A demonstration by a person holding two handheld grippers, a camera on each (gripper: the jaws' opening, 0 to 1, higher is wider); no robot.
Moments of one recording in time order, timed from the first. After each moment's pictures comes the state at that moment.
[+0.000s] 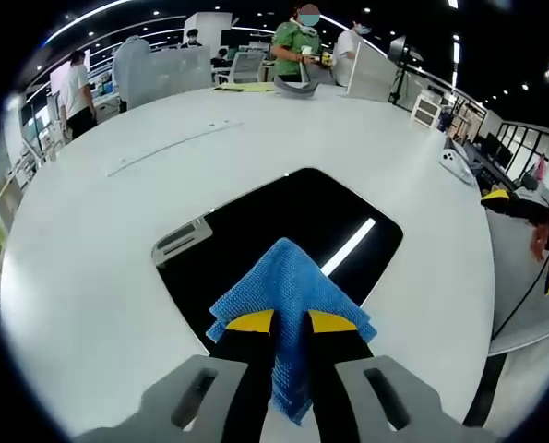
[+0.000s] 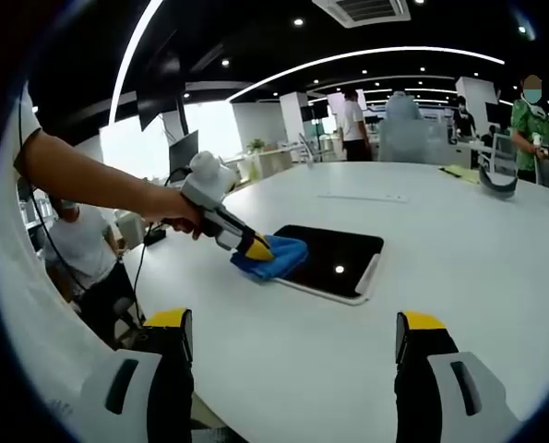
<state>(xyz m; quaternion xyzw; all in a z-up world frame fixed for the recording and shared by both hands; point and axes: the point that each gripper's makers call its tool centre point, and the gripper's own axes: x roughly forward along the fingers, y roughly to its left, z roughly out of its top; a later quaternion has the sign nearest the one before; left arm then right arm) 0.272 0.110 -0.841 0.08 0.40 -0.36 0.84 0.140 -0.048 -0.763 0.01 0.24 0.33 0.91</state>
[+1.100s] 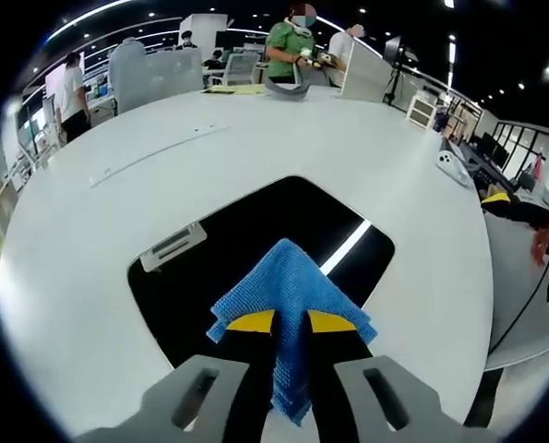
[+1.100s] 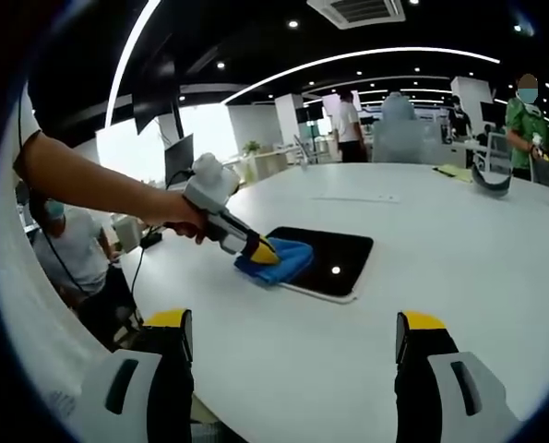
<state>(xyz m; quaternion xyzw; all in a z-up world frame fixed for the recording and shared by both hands) 0.275 0.081 -0.842 0.08 0.40 -0.37 0.83 0.141 -0.062 -0.760 0.01 0.24 0.32 0.92</state>
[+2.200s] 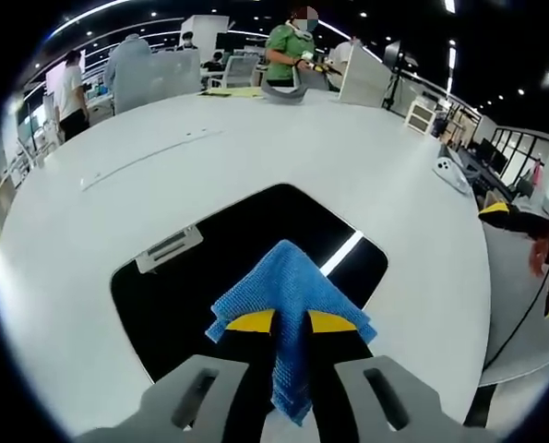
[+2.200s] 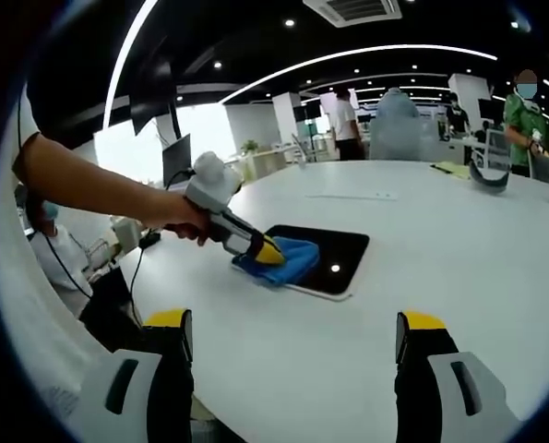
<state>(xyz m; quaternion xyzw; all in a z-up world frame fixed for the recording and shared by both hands) 0.278 0.062 -0.842 0.07 0.39 -0.37 0.84 0.144 -0.068 -0.762 0.02 0.24 0.31 0.92</state>
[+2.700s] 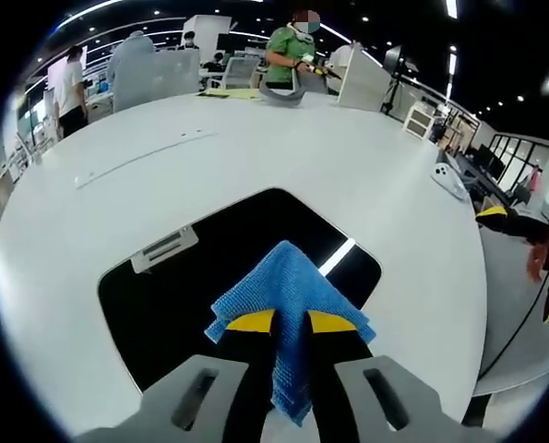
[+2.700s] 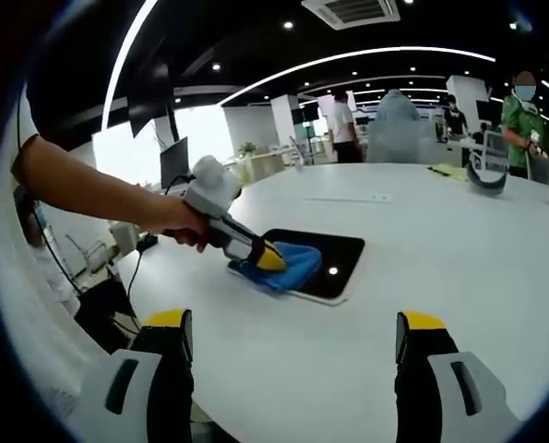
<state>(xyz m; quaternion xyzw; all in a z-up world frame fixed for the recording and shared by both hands) 0.277 0.048 -0.841 0.06 0.39 -0.38 0.84 0.149 -0.074 -0.760 0.02 0.24 0.31 0.92</state>
